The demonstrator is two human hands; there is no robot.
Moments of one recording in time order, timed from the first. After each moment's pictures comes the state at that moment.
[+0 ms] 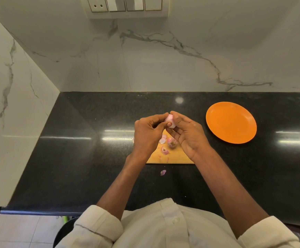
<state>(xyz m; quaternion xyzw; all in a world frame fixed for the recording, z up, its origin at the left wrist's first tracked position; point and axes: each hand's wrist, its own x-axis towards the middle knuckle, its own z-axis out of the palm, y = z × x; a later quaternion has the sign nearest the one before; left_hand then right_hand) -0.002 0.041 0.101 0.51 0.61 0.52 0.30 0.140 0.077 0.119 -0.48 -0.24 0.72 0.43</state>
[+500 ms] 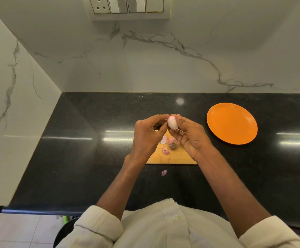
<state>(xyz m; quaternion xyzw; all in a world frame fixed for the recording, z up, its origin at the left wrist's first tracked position) -0.010 0.036 0.097 0.58 0.60 0.49 0.23 0.143 0.079 0.122 -0.49 -0.23 0.73 0.41</state>
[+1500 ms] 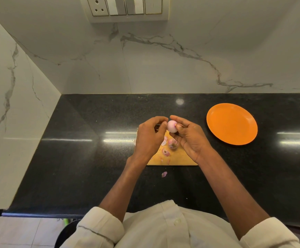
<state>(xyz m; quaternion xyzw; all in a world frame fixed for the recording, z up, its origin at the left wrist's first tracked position) -0.004 0.043 0.092 0.56 0.66 0.42 0.26 0.147 0.083 0.111 -0.49 -0.31 0.72 0.39</state>
